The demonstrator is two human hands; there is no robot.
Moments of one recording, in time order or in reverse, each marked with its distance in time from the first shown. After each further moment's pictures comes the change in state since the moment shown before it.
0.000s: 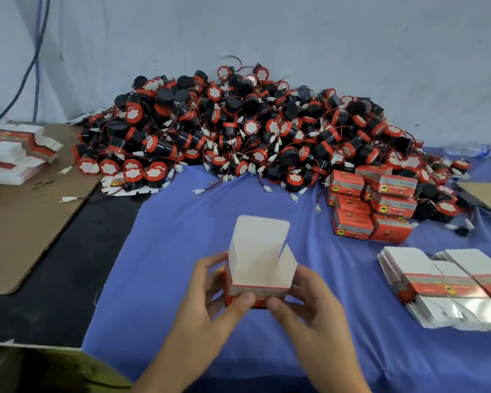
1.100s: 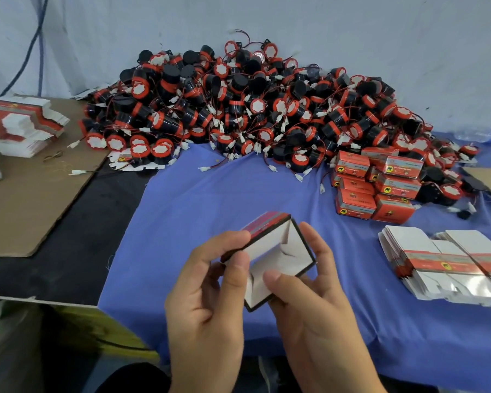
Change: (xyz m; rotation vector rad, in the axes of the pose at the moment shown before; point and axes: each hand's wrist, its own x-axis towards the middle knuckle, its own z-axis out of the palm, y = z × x) left_hand -0.058 0.079 0.038 -0.226 0.511 0.380; right_hand -0.031 -0.074 0.017 0.791 -0.105 0.332
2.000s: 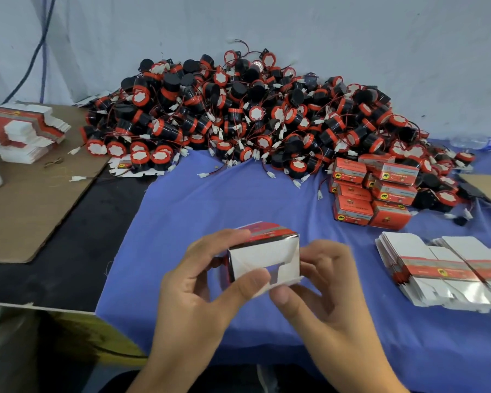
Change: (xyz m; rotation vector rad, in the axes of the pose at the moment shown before) left_hand 0.027 -0.012 -0.022 0.066 -0.277 -0.119; right_hand -0.001 -0.019 -0.030 -0.693 -0.148 -0.314
